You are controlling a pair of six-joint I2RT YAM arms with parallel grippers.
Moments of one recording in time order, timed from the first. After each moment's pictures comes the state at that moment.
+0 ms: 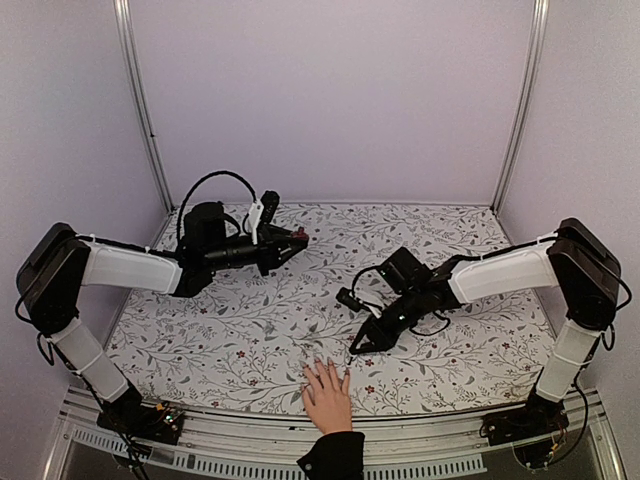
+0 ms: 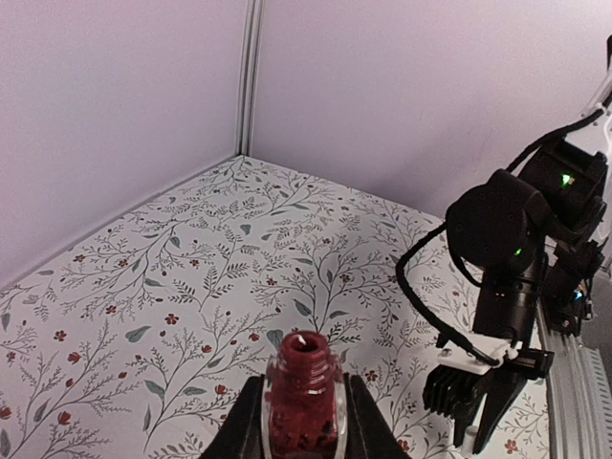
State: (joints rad) left arm -0.59 1.63 0.82 0.69 0.56 -0.07; right arm 0.85 1.79 0.97 -0.24 -0.58 0.01
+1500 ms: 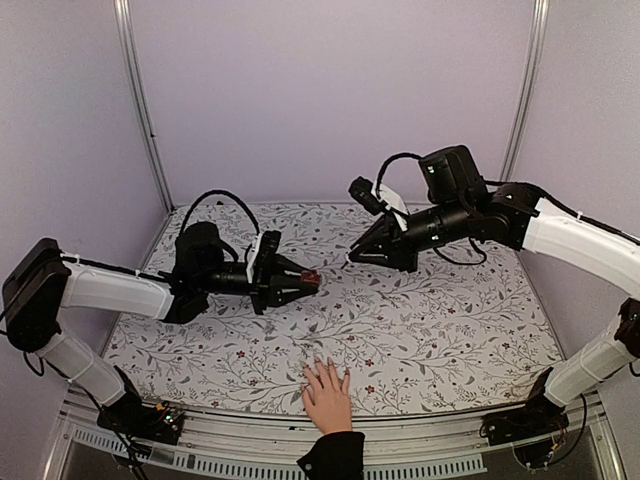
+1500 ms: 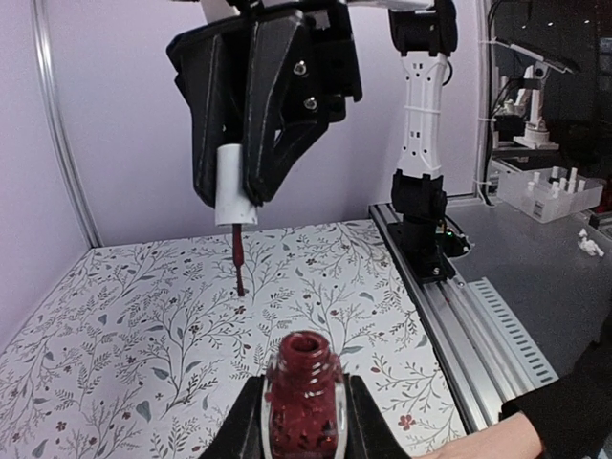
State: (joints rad) left arm -0.75 1.50 0.67 0.82 0.84 0.12; right arm 0.84 1.44 1.35 -0.51 -0.47 -0.22
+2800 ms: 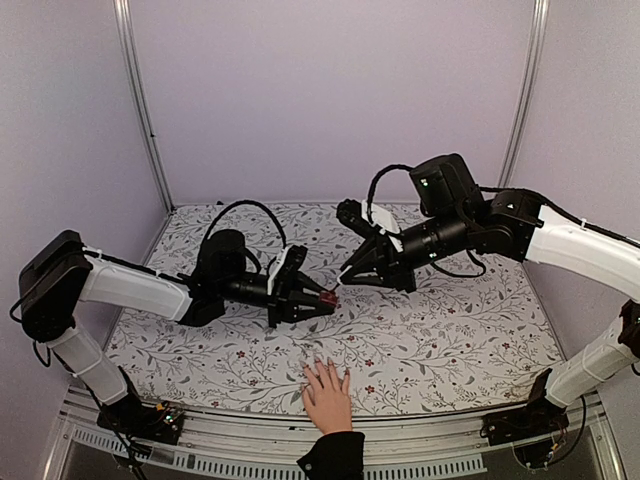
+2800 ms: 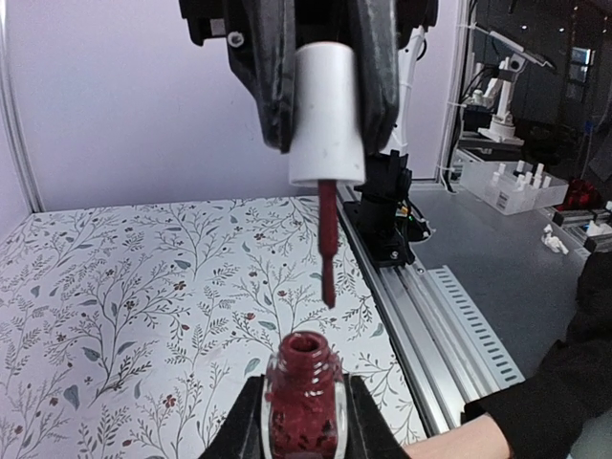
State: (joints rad) left arm -0.82 1.61 0.73 0.77 0.88 0.08; right arm 0.95 1.42 1.35 -0.55 -0.48 -0.32
